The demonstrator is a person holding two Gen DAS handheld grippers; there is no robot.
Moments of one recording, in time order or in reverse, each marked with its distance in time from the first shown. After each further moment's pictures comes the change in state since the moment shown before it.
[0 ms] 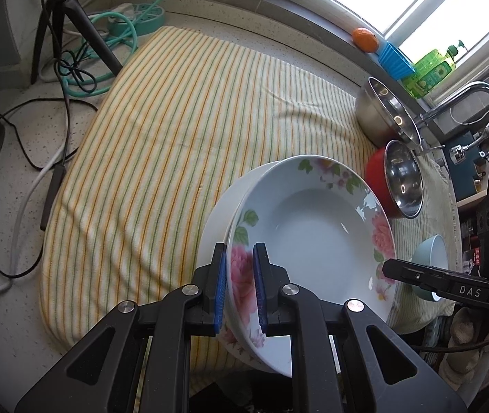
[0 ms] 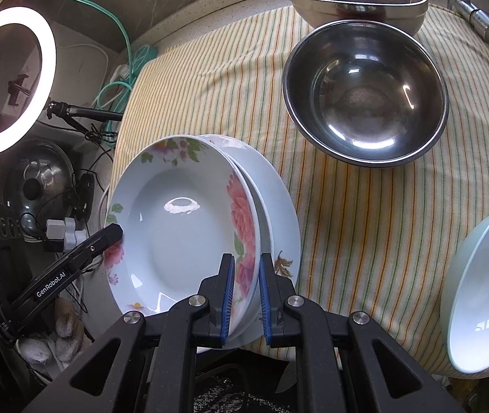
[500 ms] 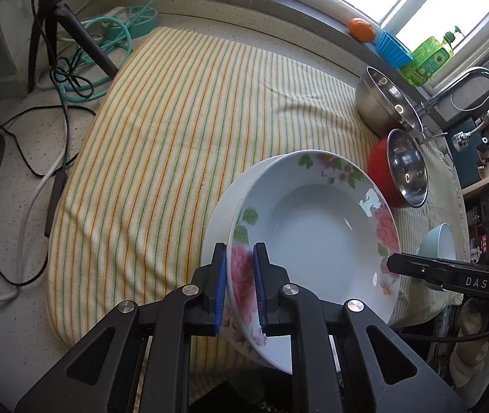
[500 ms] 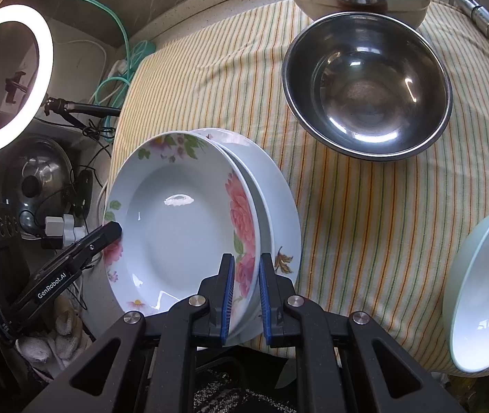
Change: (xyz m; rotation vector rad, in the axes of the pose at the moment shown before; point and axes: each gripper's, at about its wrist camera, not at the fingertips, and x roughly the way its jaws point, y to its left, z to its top) left arm 0.003 -0.003 0.000 0.048 0.016 0.025; right arm 0.004 0.000 0.000 -0.002 0.025 -0.001
